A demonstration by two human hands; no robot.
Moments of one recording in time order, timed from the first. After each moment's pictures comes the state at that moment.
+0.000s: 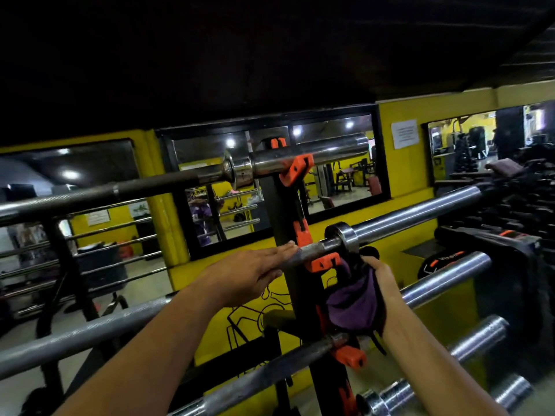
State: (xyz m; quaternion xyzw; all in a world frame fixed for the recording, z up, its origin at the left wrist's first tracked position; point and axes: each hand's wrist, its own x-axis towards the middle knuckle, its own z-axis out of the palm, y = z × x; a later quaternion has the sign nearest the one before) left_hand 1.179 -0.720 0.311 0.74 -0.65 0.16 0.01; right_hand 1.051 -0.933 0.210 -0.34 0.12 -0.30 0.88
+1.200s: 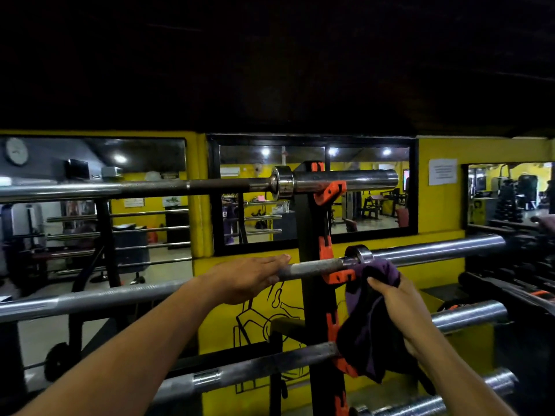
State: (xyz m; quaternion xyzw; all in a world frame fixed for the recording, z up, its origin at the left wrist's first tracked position) left_hand 1.165 -0.663 0.314 0.82 -0.55 0.15 0.00; right_hand 0.981 -0.890 0.248 -0.65 0.19 -0.42 0.61
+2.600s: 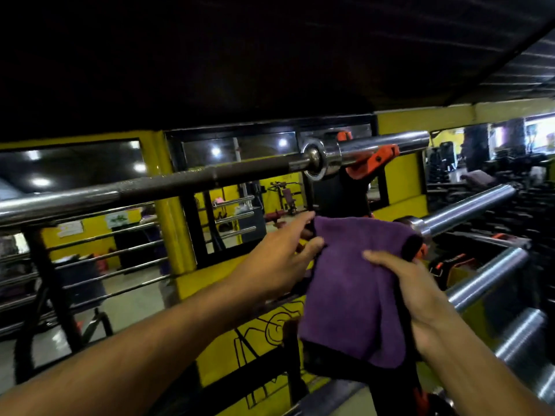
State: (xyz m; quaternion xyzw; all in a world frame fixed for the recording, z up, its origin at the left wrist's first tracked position) left_hand 1.208 -0.638 0.340 0.72 -0.63 0.11 0.27; right_hand 1.053 -0.745 0.268 -0.46 0.12 -0.44 0.76
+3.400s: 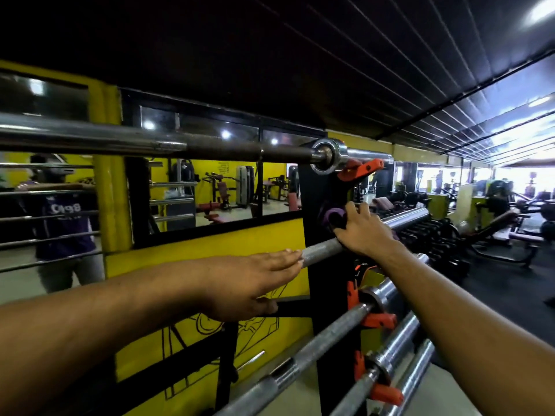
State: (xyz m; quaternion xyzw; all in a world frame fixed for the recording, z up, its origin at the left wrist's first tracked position) left_hand 1.260 -0.533 0.324 0.61 -0.78 0.08 -0.08; right_hand 1.108 -0.802 0.313 -0.85 0.45 -0.27 -0.02
